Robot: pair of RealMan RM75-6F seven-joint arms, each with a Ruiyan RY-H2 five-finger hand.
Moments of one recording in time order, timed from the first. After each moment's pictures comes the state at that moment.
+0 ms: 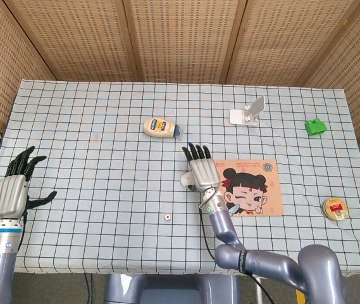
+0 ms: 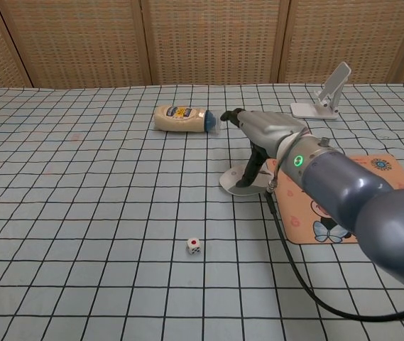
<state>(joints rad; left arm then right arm) -0.27 -1.30 -0.15 -1.67 1.30 1.43 0.06 0.87 -1.96 0.36 -1.19 -0.85 1.05 -0.59</state>
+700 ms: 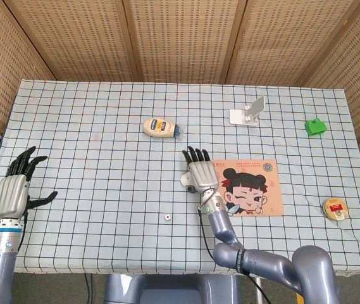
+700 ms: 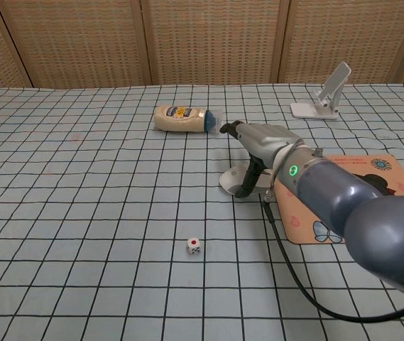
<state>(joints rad) -0.27 -1.30 -0.16 -1.67 1.29 1.40 0.05 0.89 -2.00 0.36 -1.10 -0.83 0.99 -0.56</state>
